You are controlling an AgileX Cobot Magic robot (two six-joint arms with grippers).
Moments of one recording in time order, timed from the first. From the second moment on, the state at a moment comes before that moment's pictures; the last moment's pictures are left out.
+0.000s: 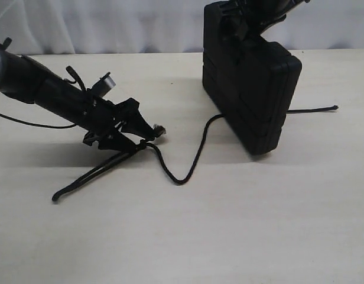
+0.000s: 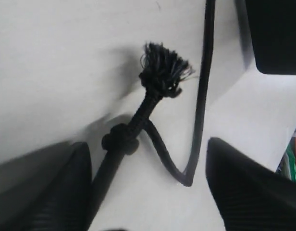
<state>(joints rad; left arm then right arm) -0.16 2.22 -1.29 -1.16 0.97 0.78 0.28 2.06 -2.04 -0.04 1.19 -0.02</state>
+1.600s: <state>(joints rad) -0.25 2.24 -1.48 -0.61 0.66 0.22 0.28 2.06 -2.04 -0.04 1.19 -0.03</state>
